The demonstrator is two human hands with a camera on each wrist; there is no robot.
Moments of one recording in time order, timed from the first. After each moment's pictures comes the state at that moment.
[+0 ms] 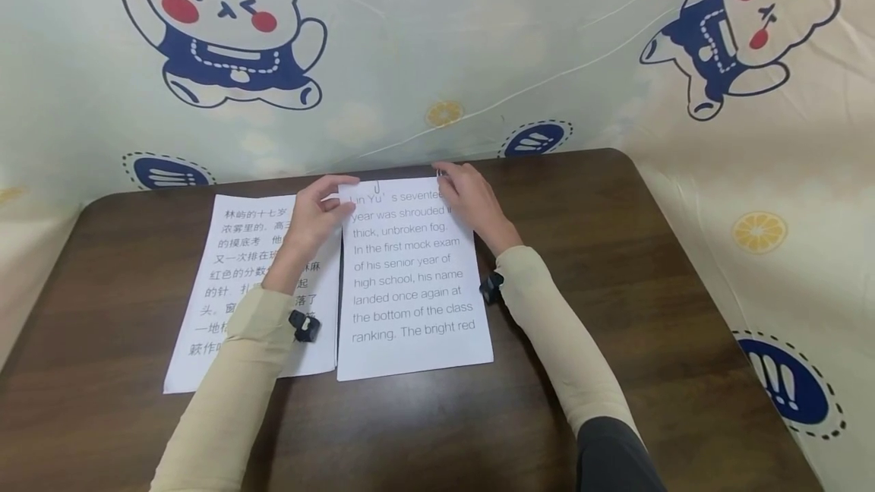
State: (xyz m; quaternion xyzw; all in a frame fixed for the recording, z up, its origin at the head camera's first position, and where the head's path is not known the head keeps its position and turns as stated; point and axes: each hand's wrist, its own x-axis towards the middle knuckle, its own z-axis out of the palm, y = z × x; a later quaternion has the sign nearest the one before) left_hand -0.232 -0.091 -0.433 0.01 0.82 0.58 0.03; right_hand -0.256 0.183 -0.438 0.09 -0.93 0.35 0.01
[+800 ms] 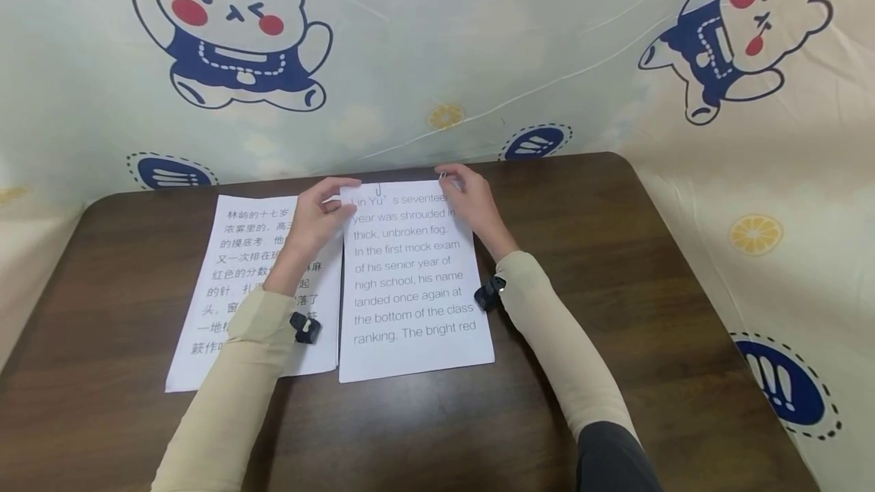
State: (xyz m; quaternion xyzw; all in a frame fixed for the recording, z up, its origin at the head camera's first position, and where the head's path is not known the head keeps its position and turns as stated) left_hand -0.230 -0.093 -0.434 0.00 0.83 0.56 0.03; right_hand -0.252 0.179 -0.442 0.02 -0.86 0.51 0.02
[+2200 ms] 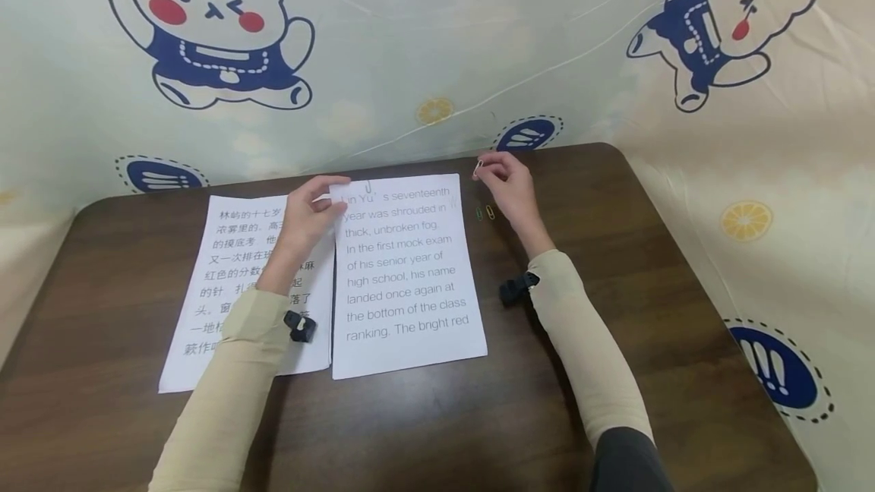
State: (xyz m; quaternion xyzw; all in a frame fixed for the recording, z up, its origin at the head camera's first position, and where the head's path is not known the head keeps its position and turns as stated) left_hand -0.230 -0.090 -0.435 0.00 0.82 0.57 0.02; right_hand -0.243 0.247 -0.436 -0.02 -0.80 0.60 0.08
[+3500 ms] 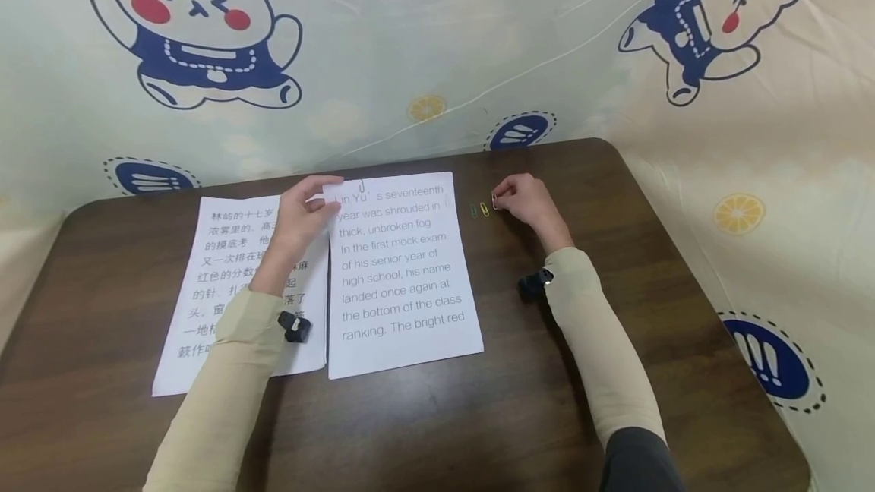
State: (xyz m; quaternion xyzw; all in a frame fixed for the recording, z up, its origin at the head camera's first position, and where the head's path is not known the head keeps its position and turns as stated) left_hand -0.230 -0.087 -0.436 -0.01 0.83 0.56 0.03; right_hand -0.233 0.293 -0.431 -0.04 -0.93 0.35 -0.11
